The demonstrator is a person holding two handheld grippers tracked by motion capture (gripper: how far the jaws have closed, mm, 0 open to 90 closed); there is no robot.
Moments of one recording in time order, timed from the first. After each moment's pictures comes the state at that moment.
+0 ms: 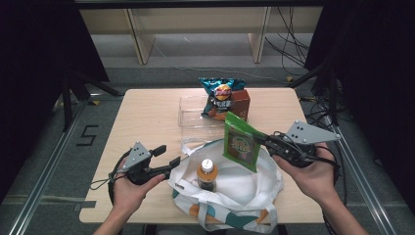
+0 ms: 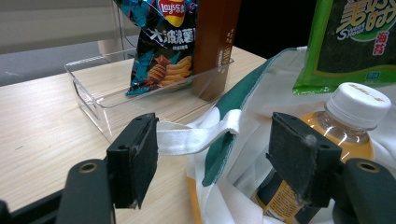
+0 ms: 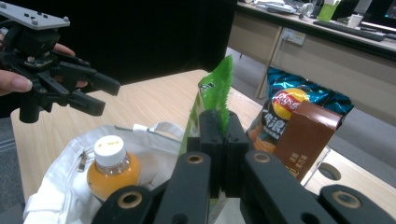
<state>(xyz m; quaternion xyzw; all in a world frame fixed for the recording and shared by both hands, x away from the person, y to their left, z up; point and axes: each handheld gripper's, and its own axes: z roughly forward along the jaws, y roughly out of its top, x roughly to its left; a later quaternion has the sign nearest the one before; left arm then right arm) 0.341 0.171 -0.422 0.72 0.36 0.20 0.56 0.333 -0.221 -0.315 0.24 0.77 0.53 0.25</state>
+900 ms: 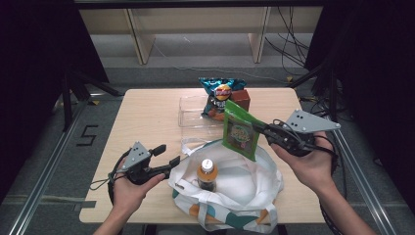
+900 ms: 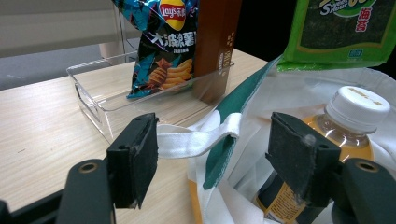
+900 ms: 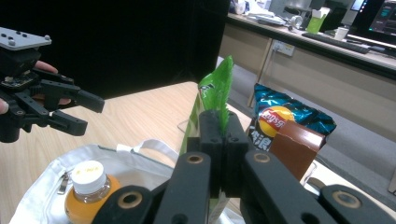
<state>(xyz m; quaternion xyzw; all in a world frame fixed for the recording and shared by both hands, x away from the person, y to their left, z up) 0.340 0.172 -0.420 0.72 0.36 0.21 0.56 0.349 -0.219 -0.300 0.24 0.76 0.54 0.27</state>
